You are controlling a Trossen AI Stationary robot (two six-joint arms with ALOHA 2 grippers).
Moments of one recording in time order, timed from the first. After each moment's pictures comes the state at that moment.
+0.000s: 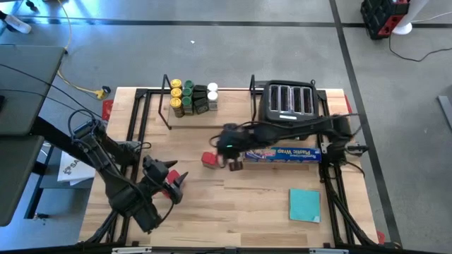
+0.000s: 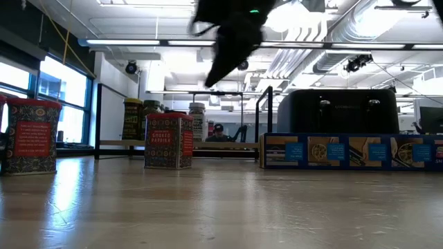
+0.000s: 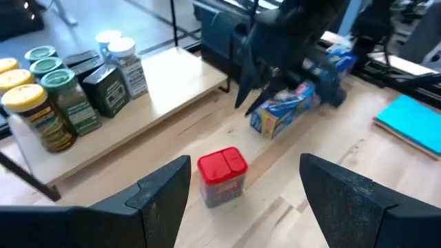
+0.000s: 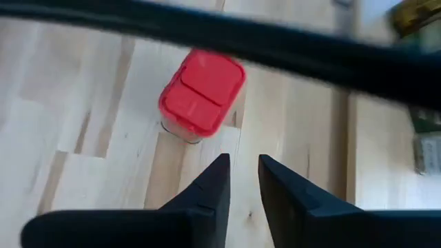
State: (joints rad) left arm -0.87 1.61 1.48 -1.57 -1.11 -1.77; right arm 0.05 1.93 1.62 -0.68 0.15 -0.24
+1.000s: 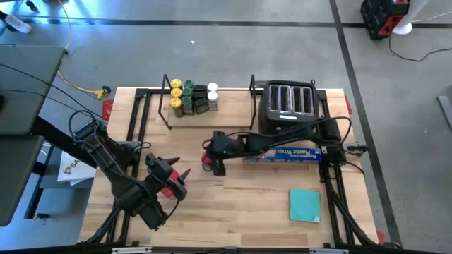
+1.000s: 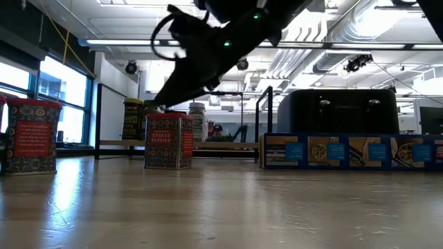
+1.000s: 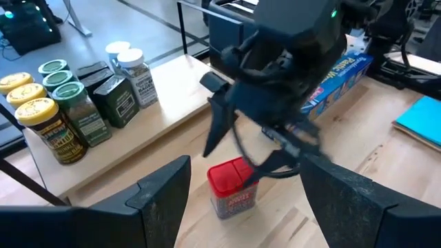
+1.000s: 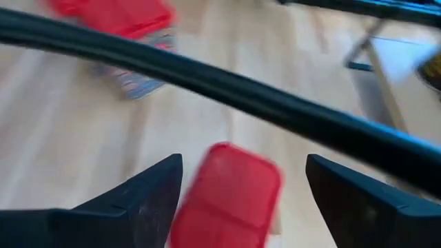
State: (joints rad) left arm -0.83 1.62 1.48 -1.57 -1.13 -1.73; right arm 0.05 2.04 1.44 -0.08 0.09 -0.12
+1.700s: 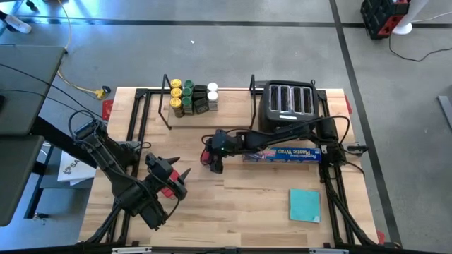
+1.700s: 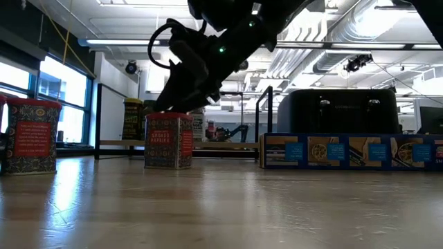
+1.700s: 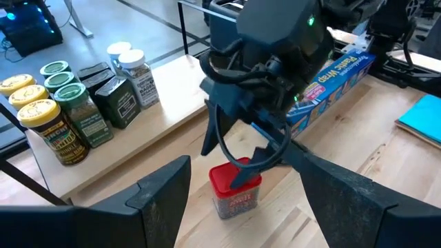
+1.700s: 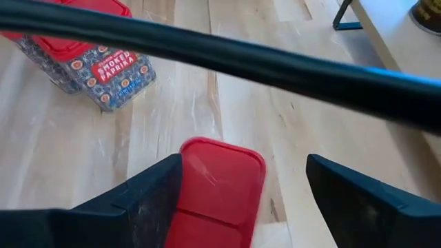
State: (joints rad) left arm -0.83 1.62 1.48 -1.57 -1.13 -1.72; right arm 0.03 2.07 1.48 -0.12 0.09 0.06
